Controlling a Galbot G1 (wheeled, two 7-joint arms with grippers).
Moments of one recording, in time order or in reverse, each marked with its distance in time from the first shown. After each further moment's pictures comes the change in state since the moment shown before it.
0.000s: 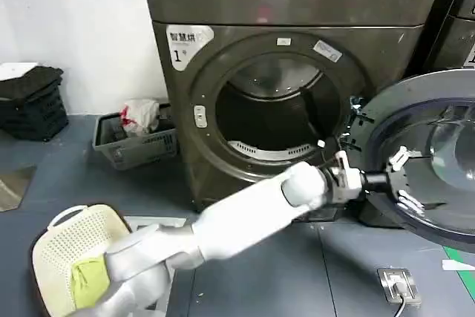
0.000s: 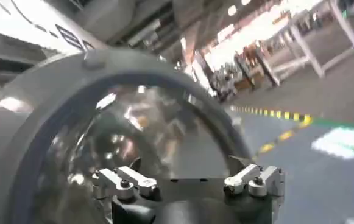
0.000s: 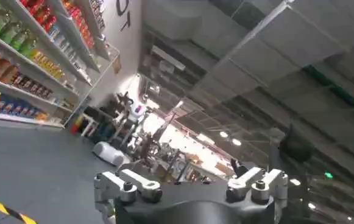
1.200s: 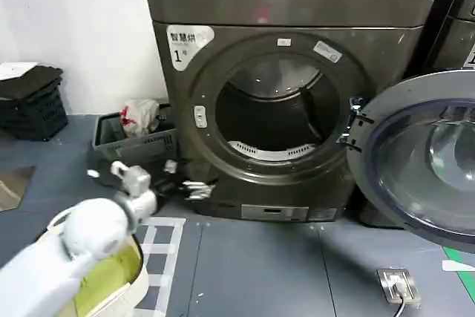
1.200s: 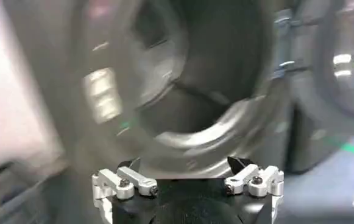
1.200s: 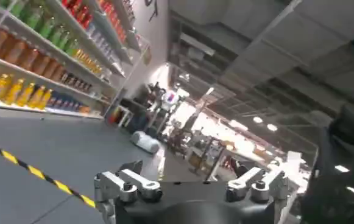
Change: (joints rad) left arm 0.709 0.968 -0.829 -0.789 -0.566 0.811 -0.545; right arm 0.043 0.000 -0.140 0.020 -0.001 -0.036 -0.033
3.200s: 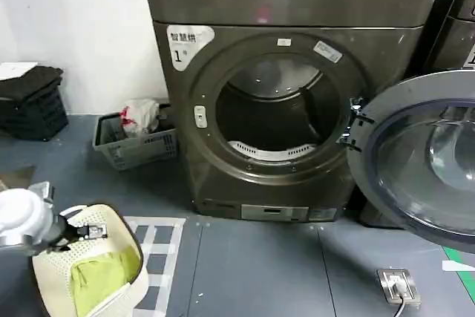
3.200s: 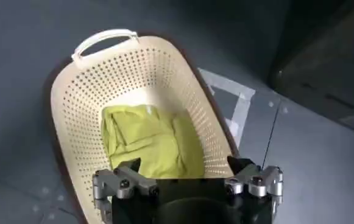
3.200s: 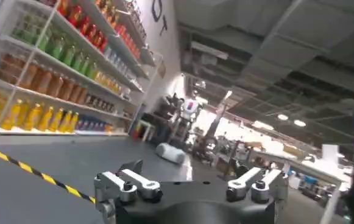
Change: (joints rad) left arm 0.238 0.360 -0.214 0.184 -1.375 0.071 -0.997; right arm 0.006 0.000 -0.030 -0.054 0.102 0.159 -0.057
